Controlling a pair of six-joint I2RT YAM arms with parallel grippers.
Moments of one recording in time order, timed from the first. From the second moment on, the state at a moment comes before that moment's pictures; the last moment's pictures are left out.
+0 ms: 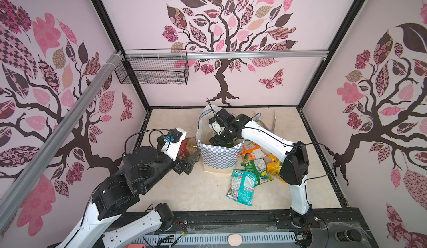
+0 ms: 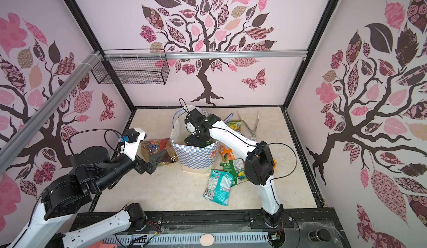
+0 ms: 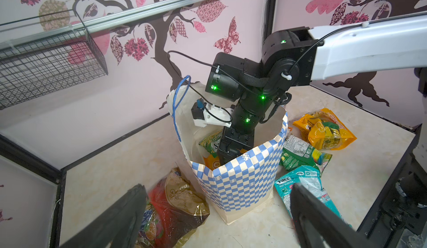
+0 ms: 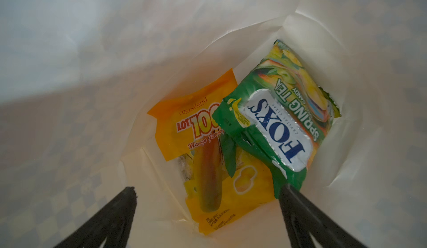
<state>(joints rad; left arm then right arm) -0.87 0.73 1.30 -0.86 -0.29 0.05 0.78 2.05 1.95 -1.02 -0.06 0.07</state>
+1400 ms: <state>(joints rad) -0.87 0.73 1.30 -0.88 -0.30 0.01 0.76 2.24 1.84 -0.75 -0.14 0.15</state>
